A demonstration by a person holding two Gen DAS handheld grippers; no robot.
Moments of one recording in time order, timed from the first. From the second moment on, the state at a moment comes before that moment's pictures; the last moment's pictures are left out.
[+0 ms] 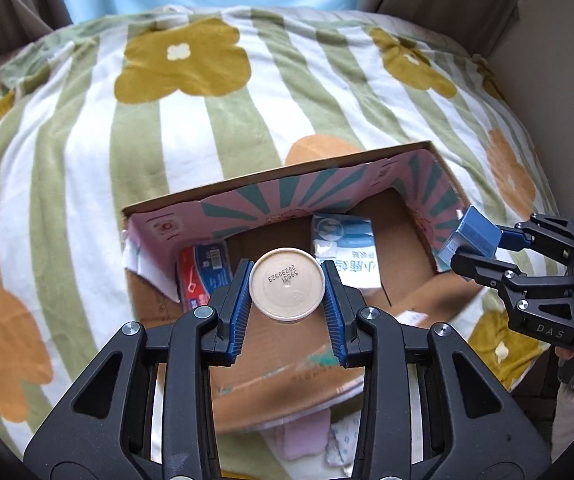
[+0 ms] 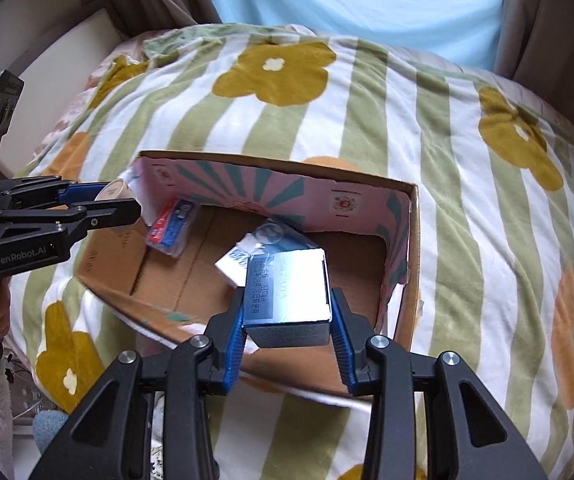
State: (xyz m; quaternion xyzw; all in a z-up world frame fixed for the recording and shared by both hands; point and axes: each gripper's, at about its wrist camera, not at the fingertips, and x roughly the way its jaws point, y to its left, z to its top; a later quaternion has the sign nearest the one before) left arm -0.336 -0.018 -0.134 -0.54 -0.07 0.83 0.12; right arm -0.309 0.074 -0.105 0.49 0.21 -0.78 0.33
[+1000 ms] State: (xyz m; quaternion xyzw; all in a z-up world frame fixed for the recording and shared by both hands) left arm -0.320 -0.013 -0.117 -0.53 -0.03 0.85 0.08; right arm -0.313 0.086 -0.098 0.49 0.20 -0.78 0.33
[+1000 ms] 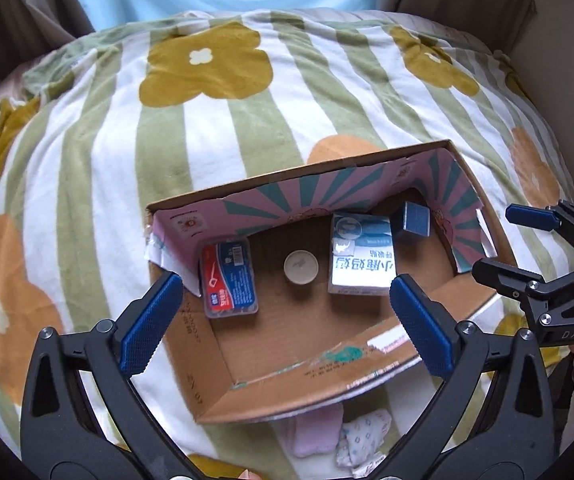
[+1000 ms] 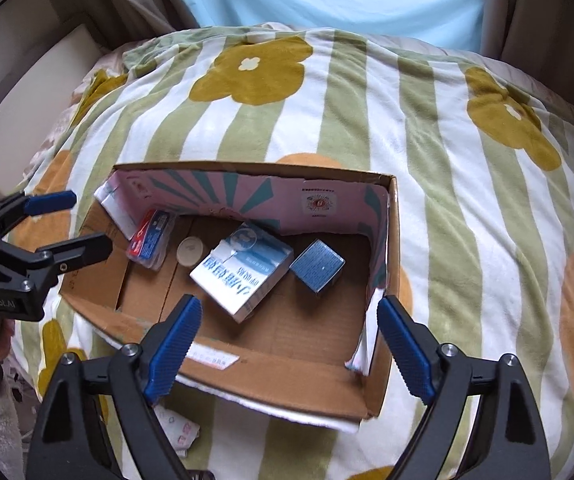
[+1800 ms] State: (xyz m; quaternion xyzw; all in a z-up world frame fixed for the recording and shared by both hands) left arm -0.133 -0.009 -0.051 -0.44 -0.02 0.90 0.02; right arm -0.164 0.134 -0.053 0.39 0.23 -0.78 0.43
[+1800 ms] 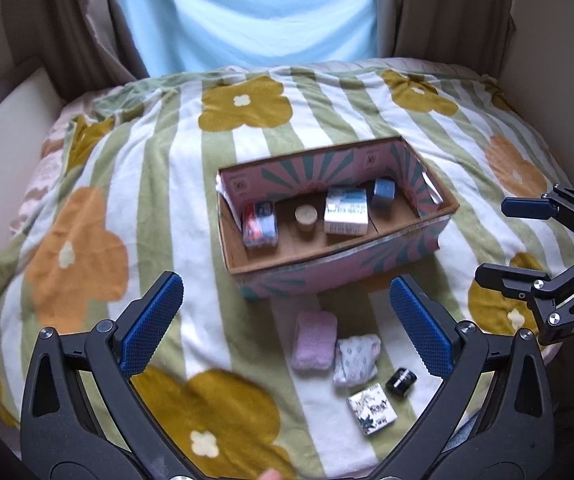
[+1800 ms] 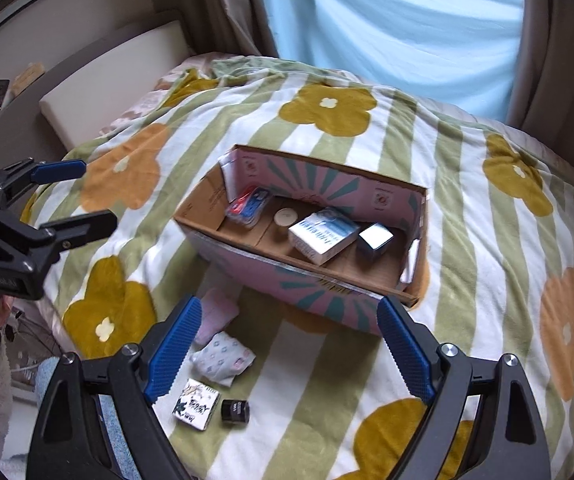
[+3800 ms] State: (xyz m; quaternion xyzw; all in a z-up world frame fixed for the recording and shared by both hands) left arm -0.122 0.062 -0.255 -0.55 -0.17 0.82 0.01; right arm -0.079 0.165 -0.262 0.36 0.31 -0.72 0.51
